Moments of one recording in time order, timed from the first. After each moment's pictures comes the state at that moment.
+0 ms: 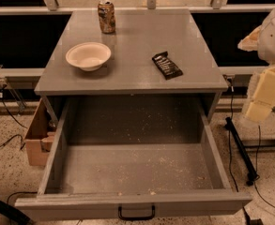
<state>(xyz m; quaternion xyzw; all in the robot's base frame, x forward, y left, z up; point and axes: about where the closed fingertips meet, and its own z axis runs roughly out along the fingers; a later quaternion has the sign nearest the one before) 0.438 -0.217 0.976 -0.60 0.78 -0.03 0.16</state>
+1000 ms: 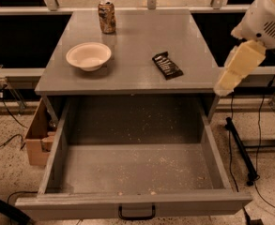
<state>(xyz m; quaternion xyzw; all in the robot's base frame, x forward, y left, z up) 0.507 -0.214 0.977 -0.52 0.83 0.01 0.21</state>
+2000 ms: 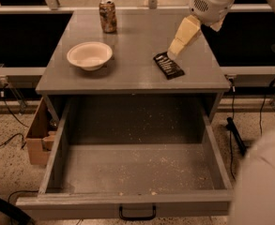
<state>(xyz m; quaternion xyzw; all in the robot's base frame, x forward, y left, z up) 0.630 -0.180 0.954 -0.35 0.93 -0.02 0.13</state>
